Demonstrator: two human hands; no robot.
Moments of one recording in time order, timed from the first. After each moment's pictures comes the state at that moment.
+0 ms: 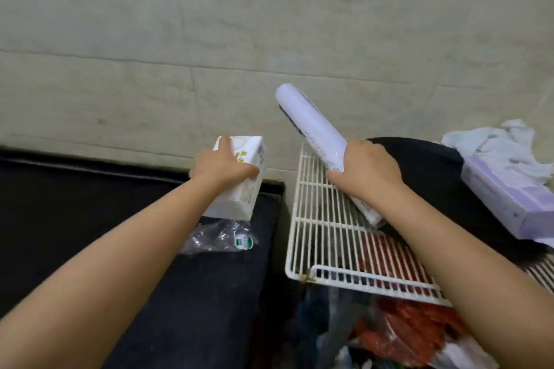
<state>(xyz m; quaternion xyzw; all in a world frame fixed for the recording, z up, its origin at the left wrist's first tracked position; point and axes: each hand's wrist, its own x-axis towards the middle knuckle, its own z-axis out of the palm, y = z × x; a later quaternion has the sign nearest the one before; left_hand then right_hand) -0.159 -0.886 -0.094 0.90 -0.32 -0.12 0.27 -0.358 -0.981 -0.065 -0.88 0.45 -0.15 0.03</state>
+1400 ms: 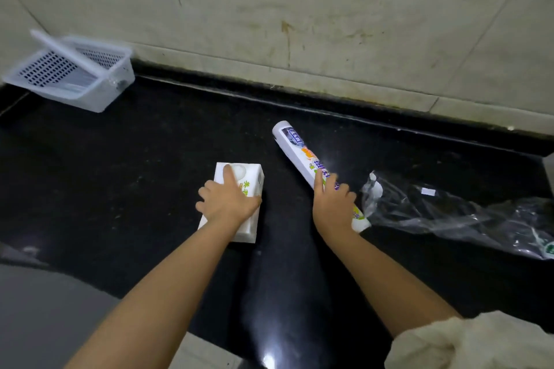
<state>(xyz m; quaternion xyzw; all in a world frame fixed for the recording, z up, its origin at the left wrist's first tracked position) 0.266 -0.633 -0.307 0.97 -0.12 -0.17 0.08 0.152 -0.754 -0.371 -0.92 0.39 0.07 0.01</state>
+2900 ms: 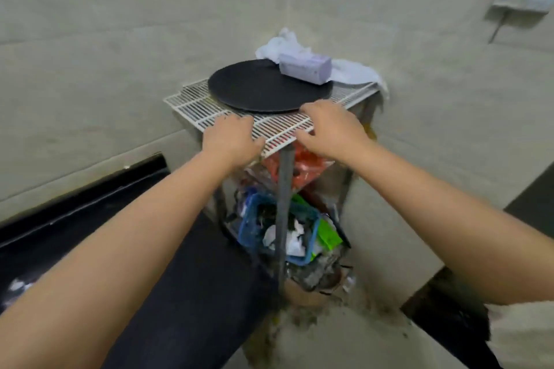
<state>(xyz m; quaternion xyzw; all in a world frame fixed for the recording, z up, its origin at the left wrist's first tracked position) -0.249 -0.824 -0.107 0.58 -0.81 0.02 0.08 -0.412 -0.774 -0.092 -0.71 0.68 -0.15 -0.07</state>
